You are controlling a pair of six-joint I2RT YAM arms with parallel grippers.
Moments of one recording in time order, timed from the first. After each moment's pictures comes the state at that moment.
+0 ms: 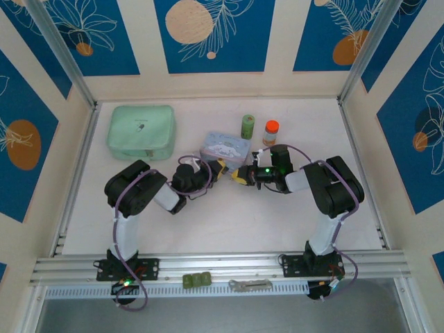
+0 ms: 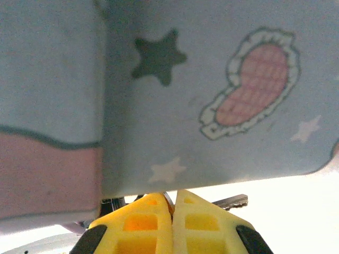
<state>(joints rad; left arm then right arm) -0.66 2.01 0.64 1.23 0.26 -1.50 0.31 1.82 0.66 0.56 -1.01 1.10</state>
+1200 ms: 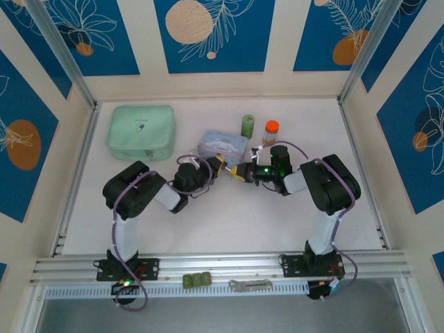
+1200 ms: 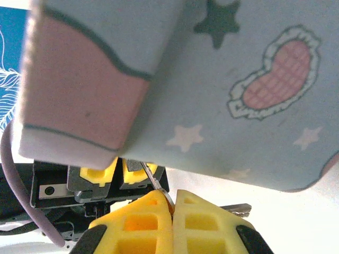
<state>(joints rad) -0.68 1.98 0.65 1.19 0.13 -1.53 0.32 1.86 0.65 0.76 -0.97 1.04</state>
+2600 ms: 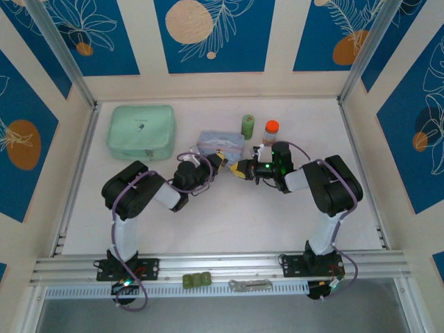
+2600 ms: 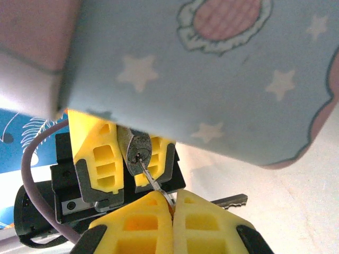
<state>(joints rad) -0.68 1.97 0.67 1.21 0.13 -1.48 0.31 1.82 0.67 0.71 -0.98 1.21</state>
